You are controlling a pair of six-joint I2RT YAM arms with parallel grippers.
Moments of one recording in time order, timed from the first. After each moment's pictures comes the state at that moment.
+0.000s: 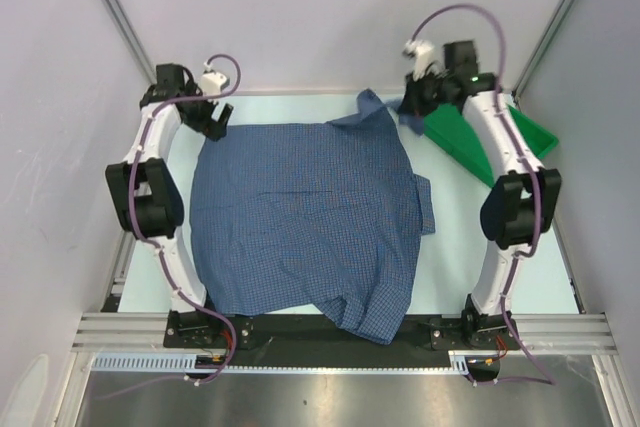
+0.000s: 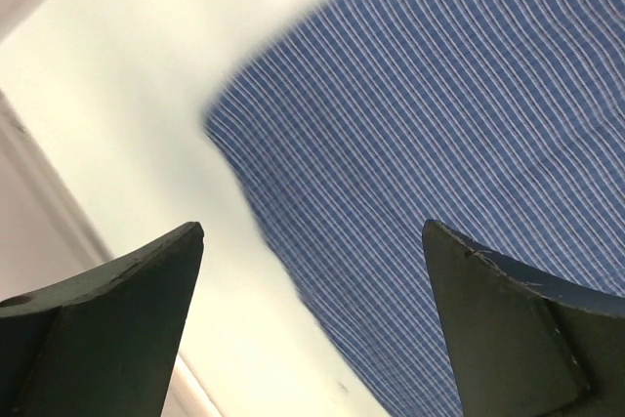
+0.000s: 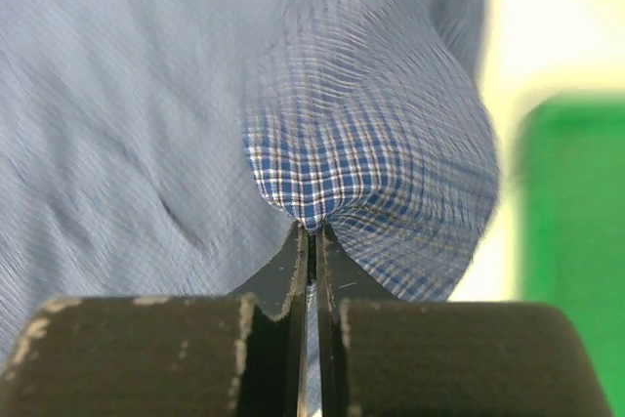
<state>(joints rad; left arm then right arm) 0.13 1.99 1.76 -0.69 0.35 0.65 0.17 1.96 1.90 -0.76 -0.50 -0.32</state>
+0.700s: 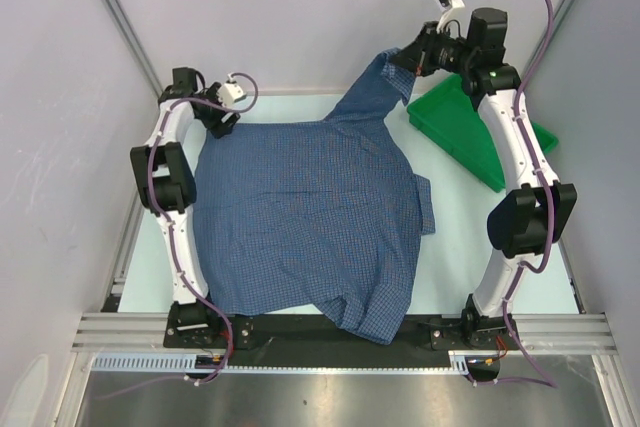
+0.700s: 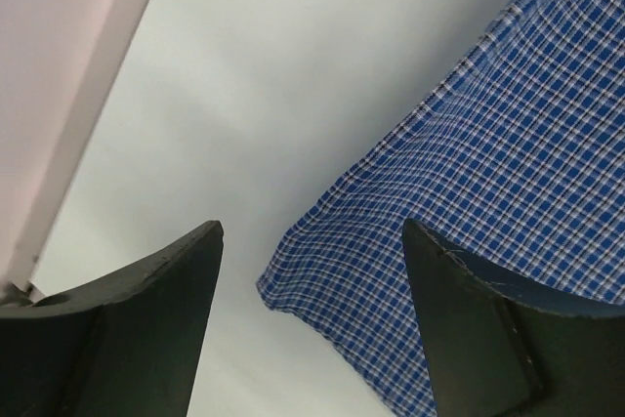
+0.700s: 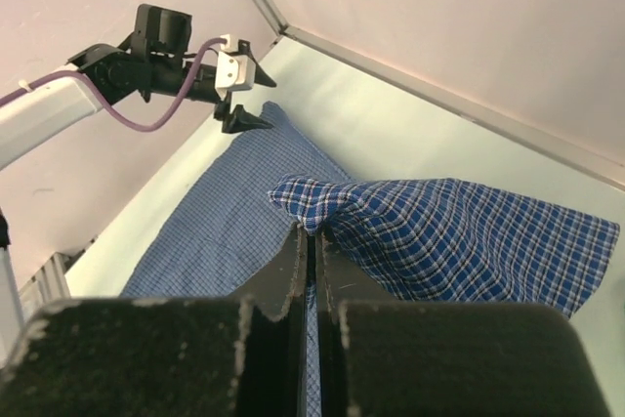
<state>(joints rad) 0.13 2.40 2.12 -0.67 0.50 1.05 0.12 1.86 1.99 -0.32 -0.77 0.27</state>
